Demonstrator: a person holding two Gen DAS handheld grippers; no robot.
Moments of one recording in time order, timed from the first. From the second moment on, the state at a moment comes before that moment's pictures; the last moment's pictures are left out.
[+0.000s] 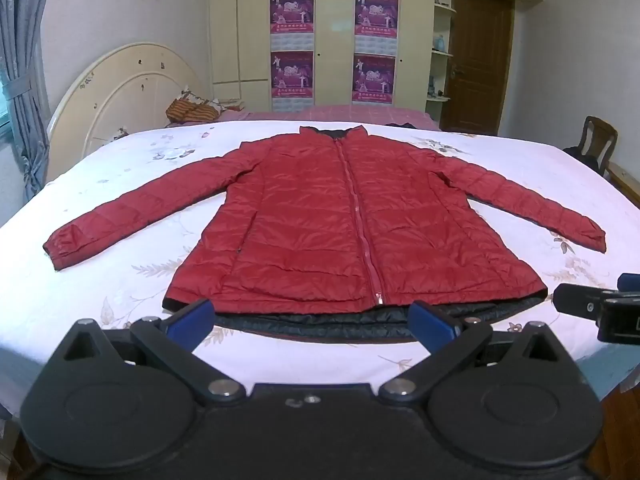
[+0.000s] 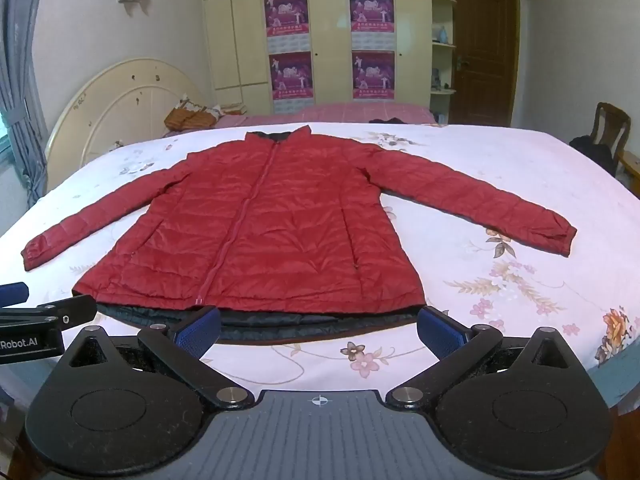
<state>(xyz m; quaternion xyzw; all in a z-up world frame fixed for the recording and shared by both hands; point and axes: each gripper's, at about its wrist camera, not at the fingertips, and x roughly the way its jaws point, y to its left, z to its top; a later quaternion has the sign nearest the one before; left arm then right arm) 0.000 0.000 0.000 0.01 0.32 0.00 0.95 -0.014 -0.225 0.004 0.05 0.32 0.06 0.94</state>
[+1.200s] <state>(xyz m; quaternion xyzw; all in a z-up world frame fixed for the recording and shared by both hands) 0.209 -0.019 -0.023 -0.02 0.32 -0.11 0.94 0.167 -0.315 -0.032 0.12 0.32 -0.10 0.93</state>
